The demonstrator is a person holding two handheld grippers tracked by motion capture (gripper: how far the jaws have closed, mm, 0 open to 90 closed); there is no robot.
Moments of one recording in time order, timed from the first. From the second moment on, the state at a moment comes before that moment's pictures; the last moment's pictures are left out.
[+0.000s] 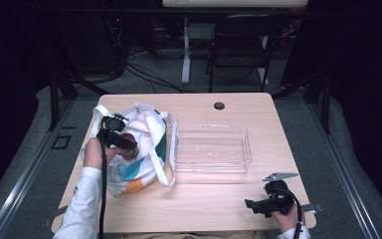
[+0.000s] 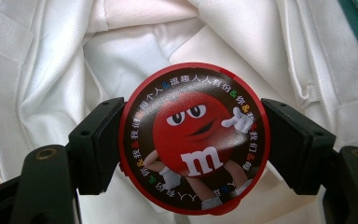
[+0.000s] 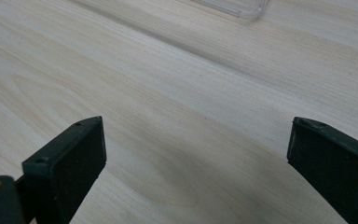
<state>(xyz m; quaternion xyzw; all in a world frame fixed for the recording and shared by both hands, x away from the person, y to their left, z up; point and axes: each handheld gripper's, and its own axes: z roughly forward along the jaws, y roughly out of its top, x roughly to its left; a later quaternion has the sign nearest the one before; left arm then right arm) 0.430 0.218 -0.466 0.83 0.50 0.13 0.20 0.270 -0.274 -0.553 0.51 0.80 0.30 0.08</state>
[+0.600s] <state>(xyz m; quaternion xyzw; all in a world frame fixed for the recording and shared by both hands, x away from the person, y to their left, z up) 0.427 0.218 -0.447 0.83 0.50 0.14 0.20 0.271 -0.273 -0.554 0.50 0.81 0.30 0.08</state>
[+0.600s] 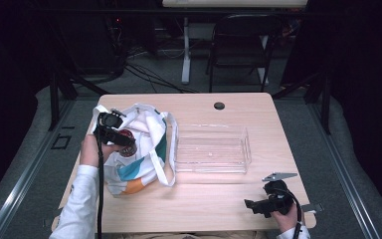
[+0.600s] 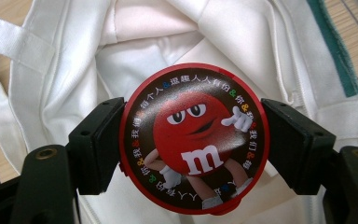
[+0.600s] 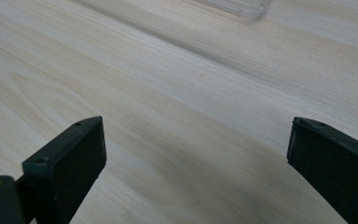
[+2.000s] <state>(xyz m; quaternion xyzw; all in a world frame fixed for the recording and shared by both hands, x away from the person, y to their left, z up) 0.431 0.188 -0.385 0.85 0.45 0.16 0.23 0.271 -0.273 -0.554 0.50 0.81 0.30 0.08</state>
